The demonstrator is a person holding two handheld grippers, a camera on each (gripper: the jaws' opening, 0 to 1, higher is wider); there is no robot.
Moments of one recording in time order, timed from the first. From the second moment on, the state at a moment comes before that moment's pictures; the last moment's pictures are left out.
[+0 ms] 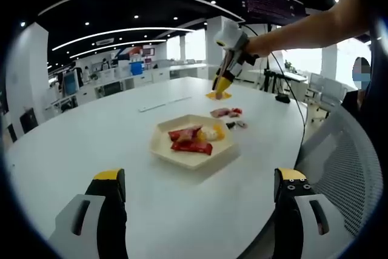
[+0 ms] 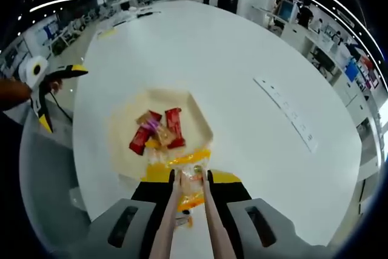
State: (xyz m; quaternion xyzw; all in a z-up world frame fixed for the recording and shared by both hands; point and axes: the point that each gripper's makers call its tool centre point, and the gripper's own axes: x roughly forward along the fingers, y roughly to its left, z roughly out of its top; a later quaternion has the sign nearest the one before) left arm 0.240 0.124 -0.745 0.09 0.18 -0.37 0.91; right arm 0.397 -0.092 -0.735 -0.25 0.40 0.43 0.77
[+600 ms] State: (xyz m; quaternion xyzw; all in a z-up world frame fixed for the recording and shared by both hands) left arm 0.241 0.125 -0.744 0.09 0.18 -0.36 0.91; right arm 0.386 -0.038 -0.730 -0.25 0.40 0.46 0.75
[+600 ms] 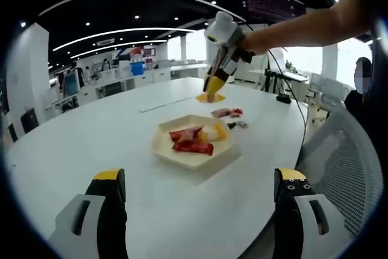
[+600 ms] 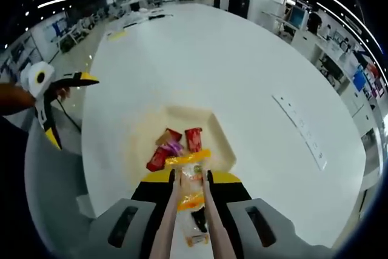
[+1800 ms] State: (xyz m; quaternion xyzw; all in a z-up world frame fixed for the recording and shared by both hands) left arm 0.241 0.126 -0.744 0.09 0.18 -0.36 0.91; right arm 0.364 0.018 -0.732 -0.27 0.39 0.49 0.73
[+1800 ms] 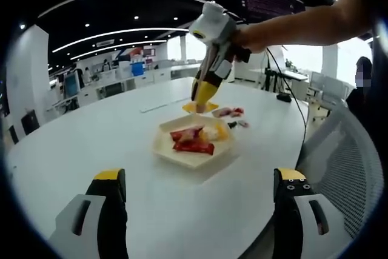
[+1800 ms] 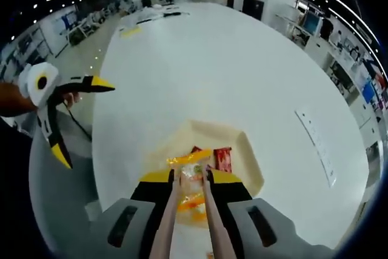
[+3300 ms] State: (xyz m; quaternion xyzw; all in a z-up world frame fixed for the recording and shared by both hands) left arm 0.240 0.126 -0.749 0.10 0.19 -0.37 0.91; right arm 0.364 -0.062 -0.743 -0.27 0.39 0.48 0.74
